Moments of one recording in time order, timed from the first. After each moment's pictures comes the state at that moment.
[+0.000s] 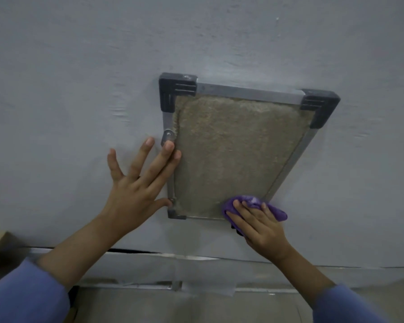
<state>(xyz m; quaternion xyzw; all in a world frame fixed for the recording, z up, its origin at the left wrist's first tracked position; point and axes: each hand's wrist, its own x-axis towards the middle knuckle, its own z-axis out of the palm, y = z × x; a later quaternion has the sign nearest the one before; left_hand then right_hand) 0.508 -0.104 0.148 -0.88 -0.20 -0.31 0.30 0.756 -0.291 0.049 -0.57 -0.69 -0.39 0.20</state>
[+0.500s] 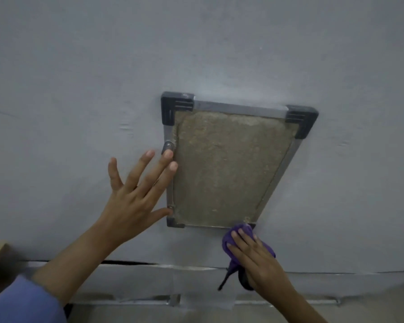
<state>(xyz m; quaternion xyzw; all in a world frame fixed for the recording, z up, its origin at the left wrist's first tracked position) 0.497 -0.115 0.164 -0.88 -0.17 -0.34 0.28 0.715 -0.344 0.044 -0.66 -0.70 -0.20 0.17</state>
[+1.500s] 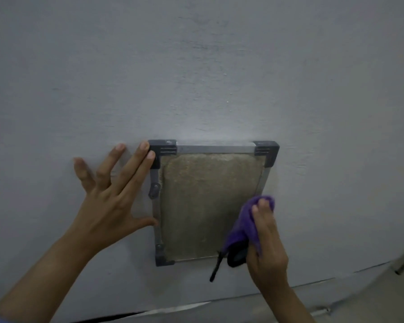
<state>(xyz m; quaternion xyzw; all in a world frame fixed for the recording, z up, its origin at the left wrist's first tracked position) 0.506 -0.083 0.232 -0.89 -0.12 -0.39 0.21 0.697 -0.307 0.137 -0.66 -0.50 -0.36 0.44</state>
